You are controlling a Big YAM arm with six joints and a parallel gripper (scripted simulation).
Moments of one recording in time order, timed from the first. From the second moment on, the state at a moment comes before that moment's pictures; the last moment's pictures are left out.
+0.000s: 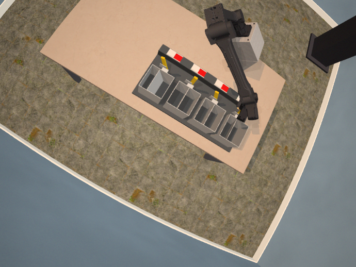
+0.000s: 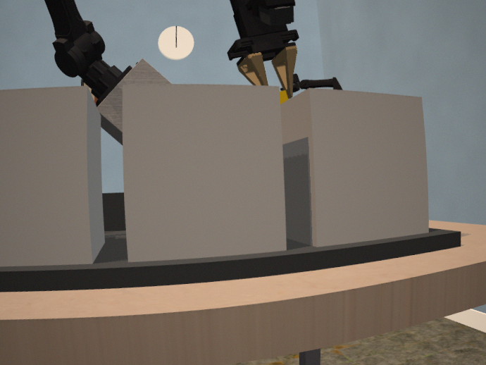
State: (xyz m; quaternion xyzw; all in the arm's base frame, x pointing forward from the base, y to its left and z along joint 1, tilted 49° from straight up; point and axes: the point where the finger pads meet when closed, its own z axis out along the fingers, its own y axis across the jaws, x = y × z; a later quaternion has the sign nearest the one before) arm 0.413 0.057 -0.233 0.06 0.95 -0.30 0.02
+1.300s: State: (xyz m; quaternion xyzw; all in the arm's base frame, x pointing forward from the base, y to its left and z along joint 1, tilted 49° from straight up) arm 0.411 0.045 -0.254 0.05 0.95 -0.30 0.02
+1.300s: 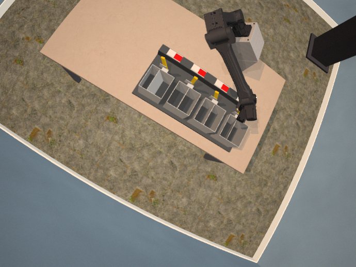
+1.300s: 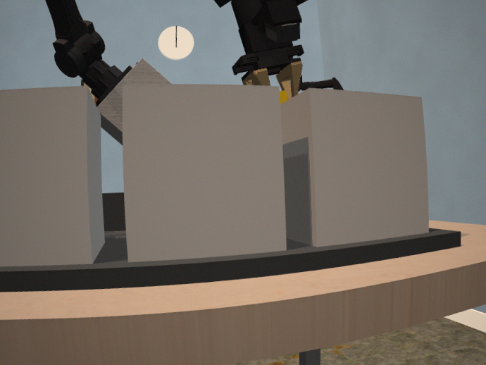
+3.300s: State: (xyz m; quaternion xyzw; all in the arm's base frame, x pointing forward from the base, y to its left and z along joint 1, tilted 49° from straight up) arm 0.411 0.045 -0.255 0.05 0.95 -0.30 0.02
